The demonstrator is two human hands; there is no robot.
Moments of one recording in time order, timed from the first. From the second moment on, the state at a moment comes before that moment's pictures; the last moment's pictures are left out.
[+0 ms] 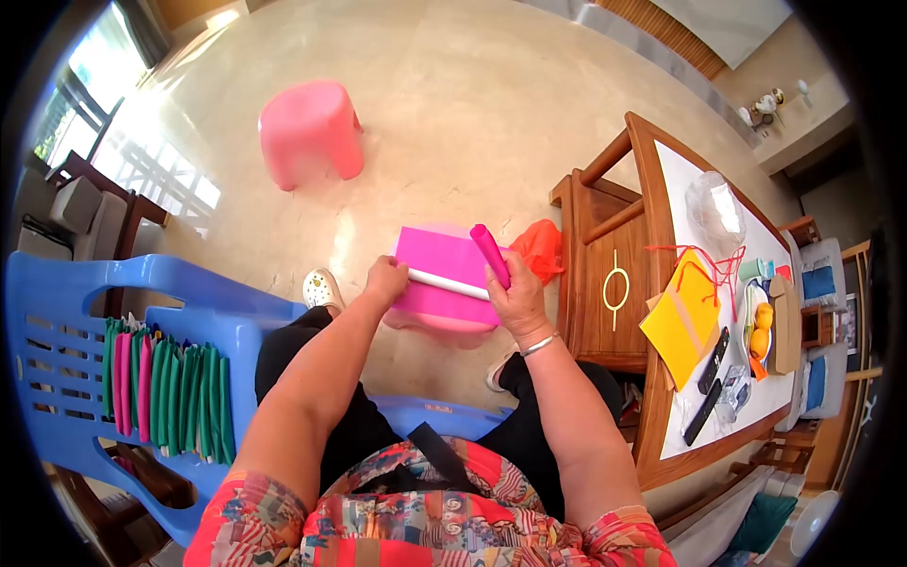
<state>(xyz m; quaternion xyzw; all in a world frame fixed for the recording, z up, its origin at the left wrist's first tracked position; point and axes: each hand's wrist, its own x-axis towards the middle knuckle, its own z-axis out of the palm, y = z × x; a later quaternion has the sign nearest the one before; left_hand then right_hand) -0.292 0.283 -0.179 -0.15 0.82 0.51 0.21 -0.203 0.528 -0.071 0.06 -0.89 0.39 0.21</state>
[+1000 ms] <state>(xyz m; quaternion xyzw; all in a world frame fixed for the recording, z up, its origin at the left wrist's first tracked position) -0.255 0.320 -0.036 0.22 0.83 0.51 -0.03 -0.203 0.520 -0.077 0.12 -0.94 0.25 0.20</state>
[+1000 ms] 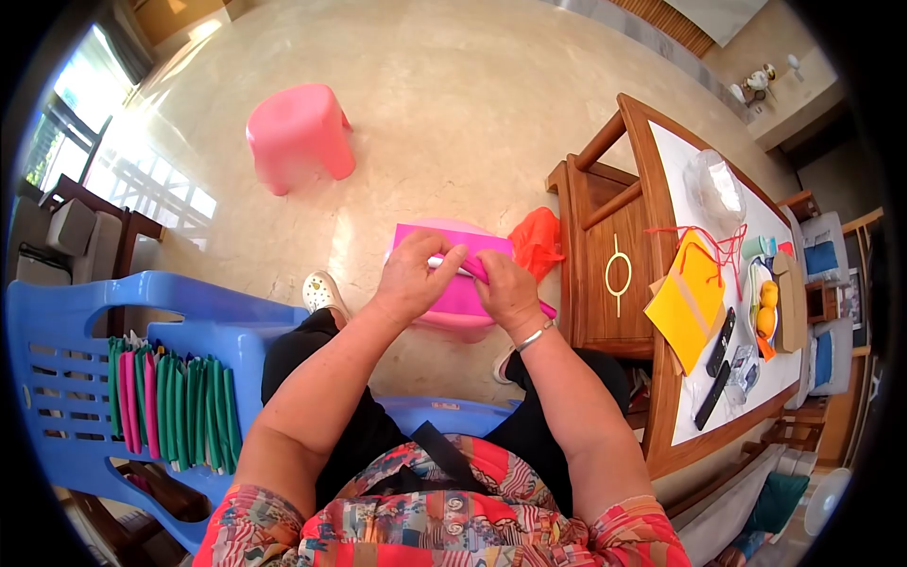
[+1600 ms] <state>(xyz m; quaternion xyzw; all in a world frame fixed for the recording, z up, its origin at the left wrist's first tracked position) -0.273 0.291 0.000 0.46 0.76 0.45 0.08 -0.200 0.518 -0.059 0.07 -0.67 0.67 -0.30</state>
